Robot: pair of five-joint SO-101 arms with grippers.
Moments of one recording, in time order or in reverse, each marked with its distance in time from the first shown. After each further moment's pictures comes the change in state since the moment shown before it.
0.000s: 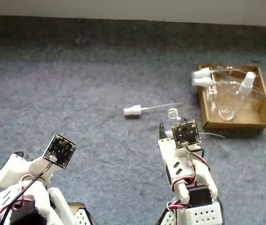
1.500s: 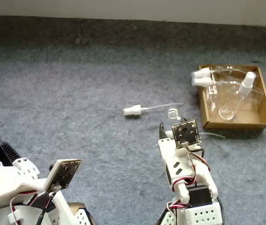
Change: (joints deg) left arm 0.2 1.5 -22.9 -20.1 0.1; right arm 0.0 0.0 0.0 0.0 -0.2
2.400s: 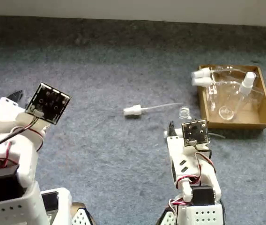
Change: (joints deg) left arm 19.2 37.6 -8.9 -1.8 16.9; right arm 6.8 0.0 0.0 0.0 0.0
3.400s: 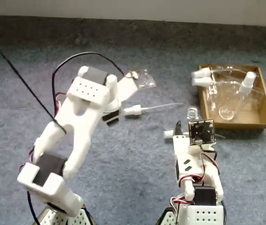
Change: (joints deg) left arm 32.7 69.8 -30.7 16.3 3.3; right arm 4.2 0.0 0.0 0.0 0.0
